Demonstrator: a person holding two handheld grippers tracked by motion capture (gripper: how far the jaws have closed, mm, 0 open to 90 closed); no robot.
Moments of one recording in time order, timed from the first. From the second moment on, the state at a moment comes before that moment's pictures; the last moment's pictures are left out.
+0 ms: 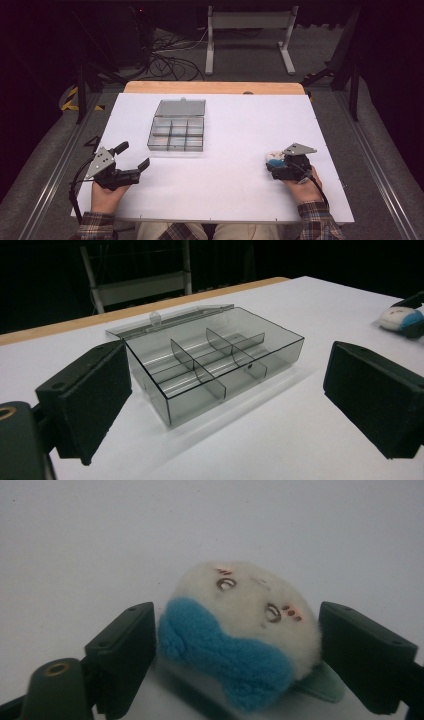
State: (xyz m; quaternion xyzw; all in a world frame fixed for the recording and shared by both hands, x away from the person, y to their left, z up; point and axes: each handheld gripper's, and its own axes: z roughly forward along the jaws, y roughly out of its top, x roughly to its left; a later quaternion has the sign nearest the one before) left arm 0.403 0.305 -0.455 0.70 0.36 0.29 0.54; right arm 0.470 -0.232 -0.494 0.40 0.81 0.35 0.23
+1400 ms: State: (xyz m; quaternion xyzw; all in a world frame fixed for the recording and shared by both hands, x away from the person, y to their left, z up) left arm 0.402 0.303 -0.457 0.71 0.36 0.28 0.54; right arm 0.452 -0.176 -0.450 0.35 0.79 0.44 0.26
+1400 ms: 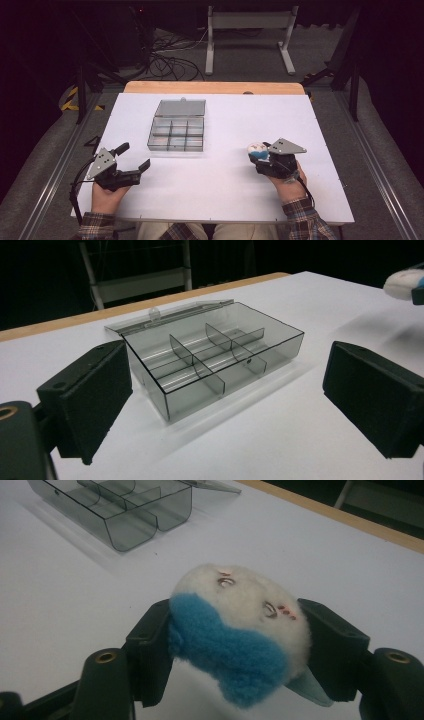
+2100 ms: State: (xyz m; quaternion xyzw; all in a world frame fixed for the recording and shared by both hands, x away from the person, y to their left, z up) left arm 0.404 0.302 -0.460 0.72 0.36 0.29 0.53; right arm 0.470 -0.123 -0.437 0.31 0.80 0.45 0.25
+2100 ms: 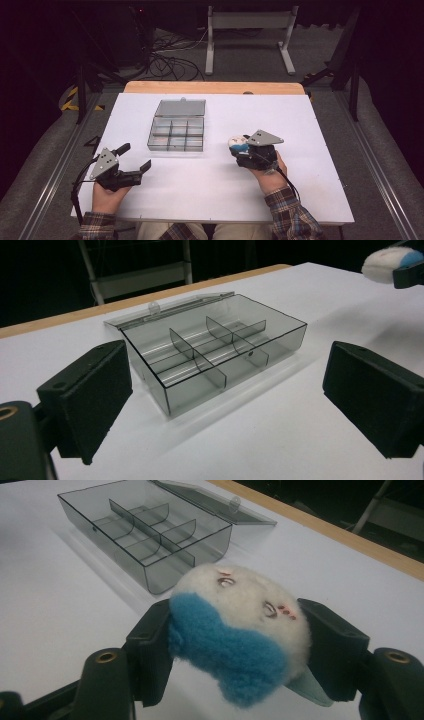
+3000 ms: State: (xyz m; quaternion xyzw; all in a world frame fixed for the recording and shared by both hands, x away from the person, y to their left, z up) left arm 0.405 0.306 -0.463 0.72 0.36 0.28 0.52; right arm 0.493 -0.055 -0.429 0.28 0.81 0.46 0.23
